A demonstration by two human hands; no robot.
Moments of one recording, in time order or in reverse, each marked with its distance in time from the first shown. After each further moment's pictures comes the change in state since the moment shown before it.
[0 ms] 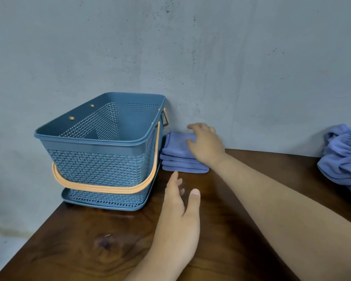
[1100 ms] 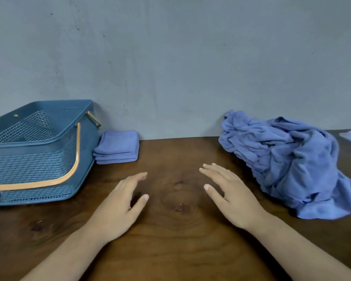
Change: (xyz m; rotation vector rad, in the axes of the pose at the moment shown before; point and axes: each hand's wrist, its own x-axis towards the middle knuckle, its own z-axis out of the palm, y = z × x) left_hand -0.041 0.016 0.014 0.612 -0.353 0.509; right_hand -0.329 0.113 -0.183 -0.048 -0.058 0.070
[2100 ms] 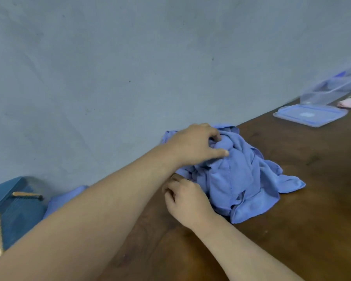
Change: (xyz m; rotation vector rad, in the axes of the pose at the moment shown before) left_hand 0.232 0.378 0.077 0.322 -0.318 0.565; right_hand 0.012 0.060 -0.032 0.212 0.480 0.104
